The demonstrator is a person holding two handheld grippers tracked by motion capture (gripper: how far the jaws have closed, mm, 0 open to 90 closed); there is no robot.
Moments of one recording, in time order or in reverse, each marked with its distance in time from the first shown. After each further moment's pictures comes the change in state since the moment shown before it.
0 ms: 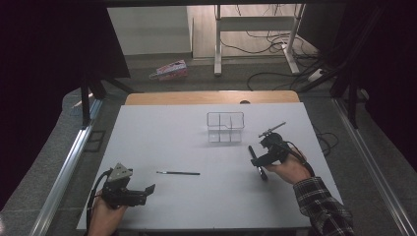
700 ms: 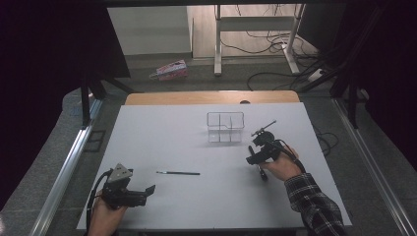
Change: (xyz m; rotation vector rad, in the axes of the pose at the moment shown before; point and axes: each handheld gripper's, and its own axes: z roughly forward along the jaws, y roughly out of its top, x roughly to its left) left arm -0.001 0.000 -0.001 -0.001 -0.005 0.016; right arm 0.006 0.012 0.019 0.037 -0.018 -0.005
